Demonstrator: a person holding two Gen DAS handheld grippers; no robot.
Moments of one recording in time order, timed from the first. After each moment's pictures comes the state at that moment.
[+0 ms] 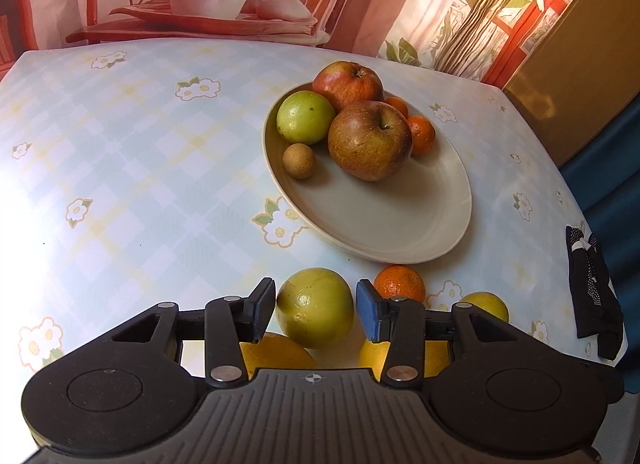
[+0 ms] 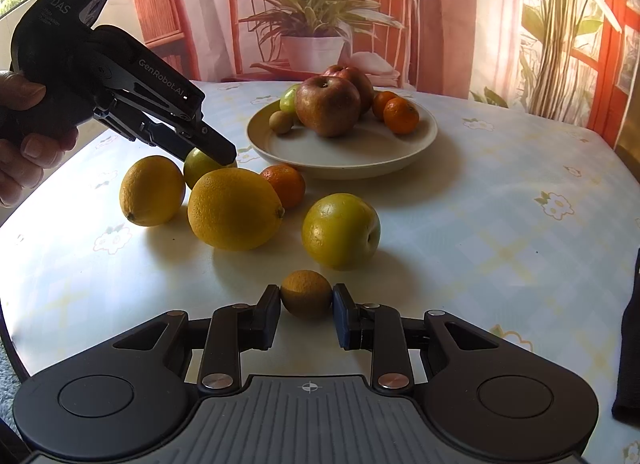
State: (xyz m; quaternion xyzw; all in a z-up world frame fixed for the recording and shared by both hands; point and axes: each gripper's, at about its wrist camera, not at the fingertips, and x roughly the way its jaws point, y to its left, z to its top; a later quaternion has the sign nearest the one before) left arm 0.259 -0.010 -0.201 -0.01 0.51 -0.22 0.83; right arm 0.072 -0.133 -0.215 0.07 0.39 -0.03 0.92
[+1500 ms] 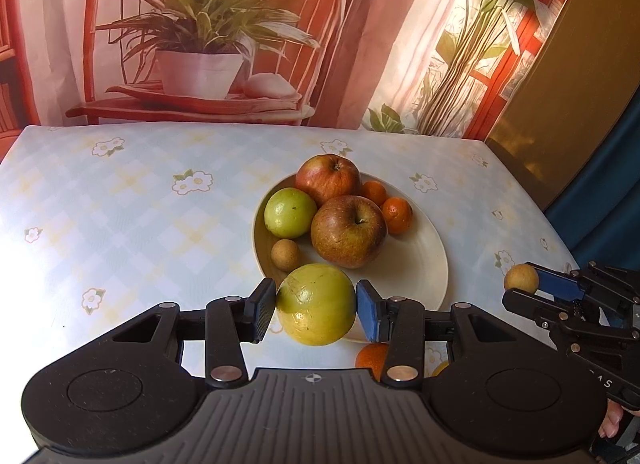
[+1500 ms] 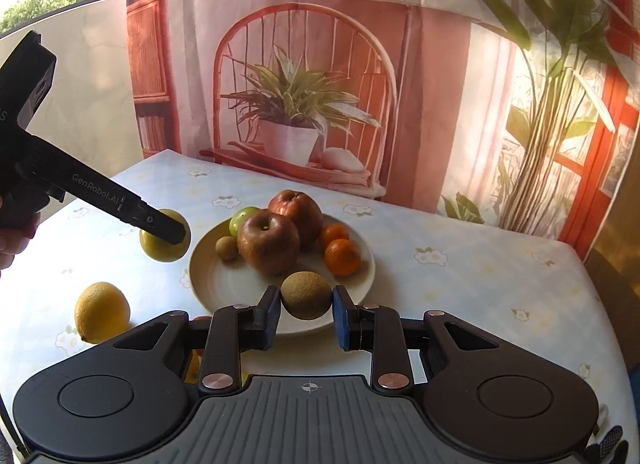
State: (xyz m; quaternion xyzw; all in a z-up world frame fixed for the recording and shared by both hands) left arm 0.268 -0.017 -0.159 -0.01 0.43 -0.23 0.87; right arm 0.126 -0.197 -0.137 0.00 0.31 -0.04 0.95
